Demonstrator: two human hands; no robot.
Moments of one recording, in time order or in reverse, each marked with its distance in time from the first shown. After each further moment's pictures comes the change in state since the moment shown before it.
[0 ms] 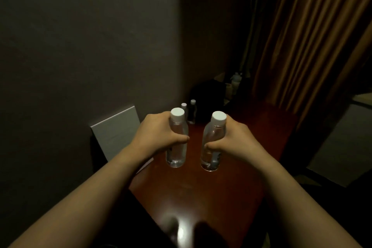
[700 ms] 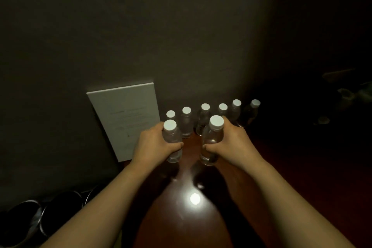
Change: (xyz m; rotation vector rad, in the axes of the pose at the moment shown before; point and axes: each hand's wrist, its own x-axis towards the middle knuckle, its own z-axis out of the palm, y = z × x) left_hand 0.127 -0.105 0.173 -0.073 0.297 -0.819; right_hand 0.305 0.105 0.105 -0.001 -0.524 -0.322
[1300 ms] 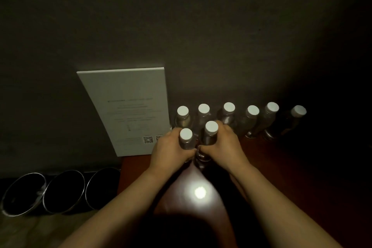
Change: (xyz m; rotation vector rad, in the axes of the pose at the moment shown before) left_hand 0.048 -0.050 0.093 -0.020 -0.012 -0.118; right_hand 0.110 0.063 0.106 -0.010 -0.079 -0.068
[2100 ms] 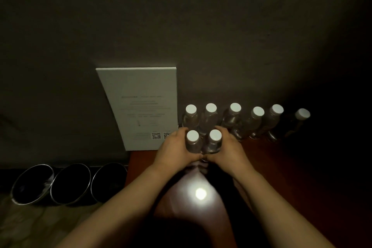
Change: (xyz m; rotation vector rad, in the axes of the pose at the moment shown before) left_hand -0.010 -0.001 -0.013 0.029 -0.121 -0.011; right_hand -0.017 0.007 0.009 0.025 -0.059 0.020
